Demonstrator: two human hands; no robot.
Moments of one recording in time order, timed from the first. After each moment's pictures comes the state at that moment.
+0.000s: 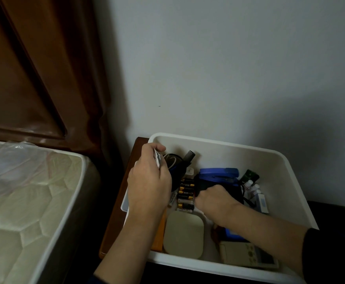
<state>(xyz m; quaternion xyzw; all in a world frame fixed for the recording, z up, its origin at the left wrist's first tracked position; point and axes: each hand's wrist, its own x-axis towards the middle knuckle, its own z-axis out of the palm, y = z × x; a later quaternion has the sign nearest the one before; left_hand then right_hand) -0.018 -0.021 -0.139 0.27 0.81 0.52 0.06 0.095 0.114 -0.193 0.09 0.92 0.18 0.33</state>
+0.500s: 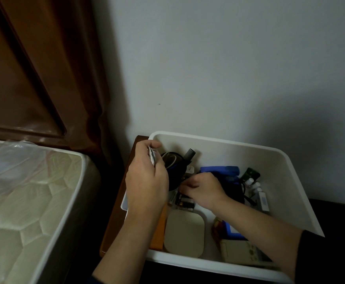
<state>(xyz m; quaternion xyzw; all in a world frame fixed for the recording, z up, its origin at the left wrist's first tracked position) -0.023 -0.021 -0.145 0.24 0.77 0.59 0.06 0.079 0.120 -0.224 0.40 0.79 -0.46 -0.04</state>
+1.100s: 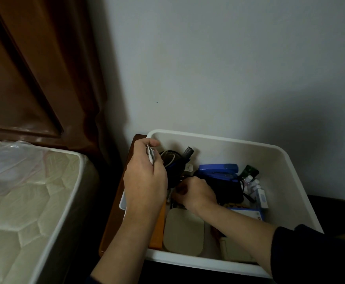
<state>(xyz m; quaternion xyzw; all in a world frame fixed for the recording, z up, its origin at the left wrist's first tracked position) -0.023 -0.019 -0.148 0.25 0.76 0.59 0.06 0.068 0.094 -0.235 0.44 0.85 -0.30 0.02</state>
